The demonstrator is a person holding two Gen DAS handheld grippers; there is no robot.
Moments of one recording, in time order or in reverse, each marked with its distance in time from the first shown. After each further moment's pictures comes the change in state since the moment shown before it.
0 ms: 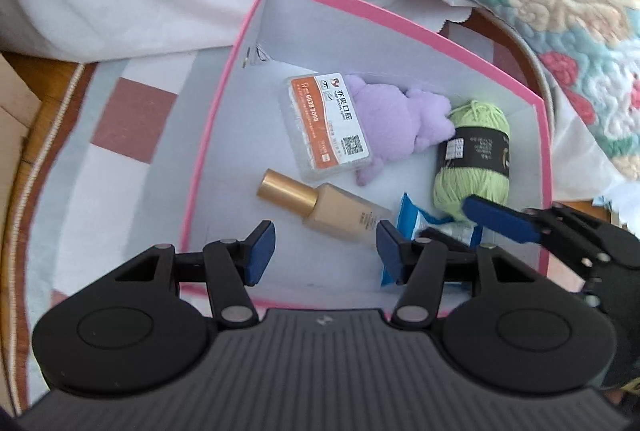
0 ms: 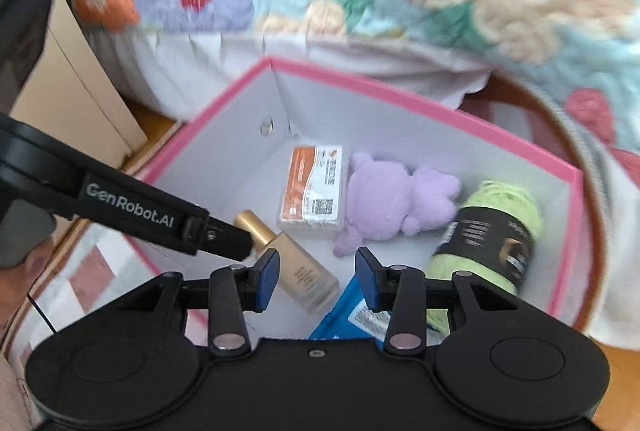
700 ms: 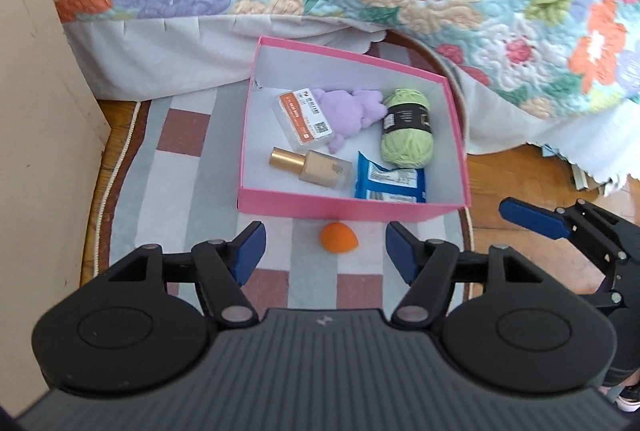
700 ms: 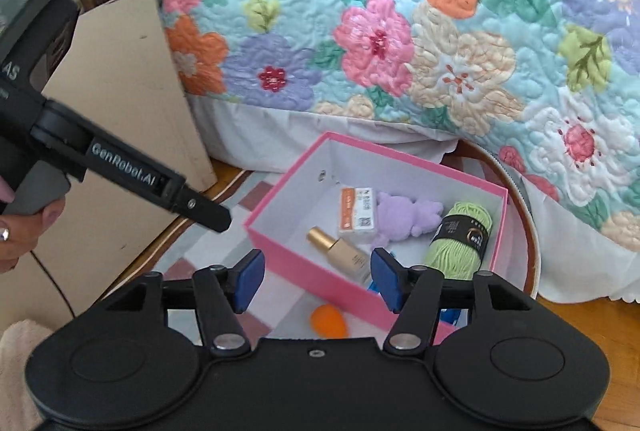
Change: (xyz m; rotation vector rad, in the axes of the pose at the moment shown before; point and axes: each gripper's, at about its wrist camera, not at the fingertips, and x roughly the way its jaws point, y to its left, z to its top) left arm -0.161 -0.014 -0.076 0.163 -0.101 -0.022; right arm -0.157 0.083 -0.035 -0.044 -0.149 -0.047
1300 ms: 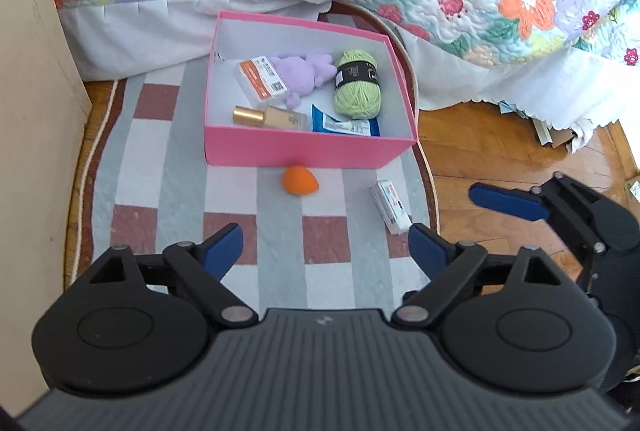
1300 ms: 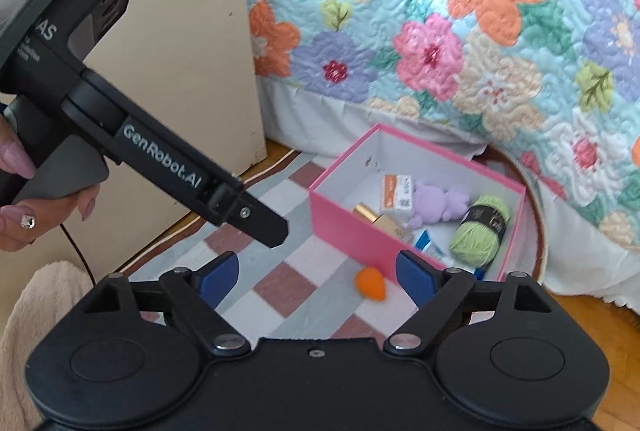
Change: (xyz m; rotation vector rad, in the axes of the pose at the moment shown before) left arm -0.036 -0.022 -0.074 0.080 0.002 -0.080; right arm -0.045 0.060 -0.048 -0.099 0.001 0.032
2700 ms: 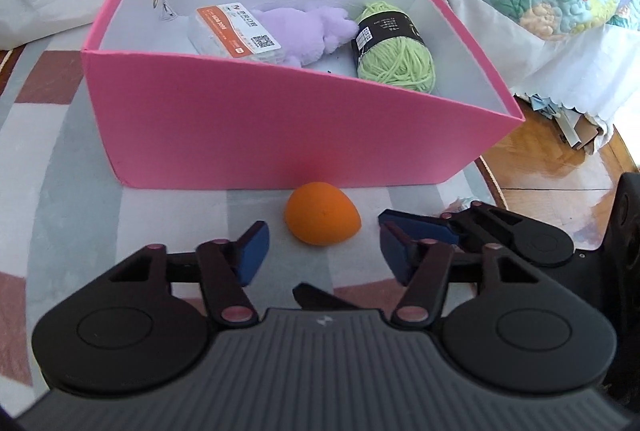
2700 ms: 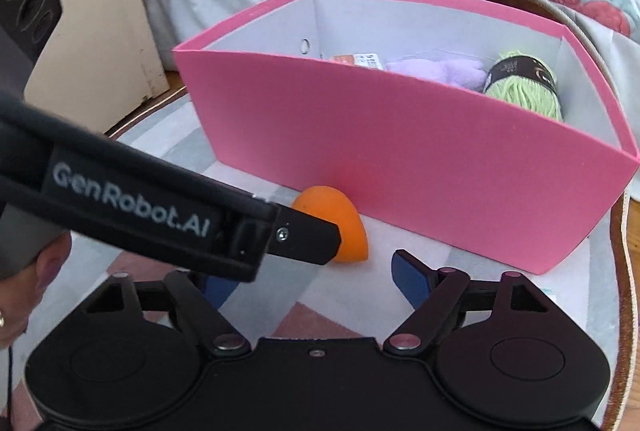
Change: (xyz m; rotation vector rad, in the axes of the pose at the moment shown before) left arm 0.228 0.052 -0.017 0.068 -0.123 -0.103; right arm 0.219 -0.066 -0.098 0.169 0.002 -0.077
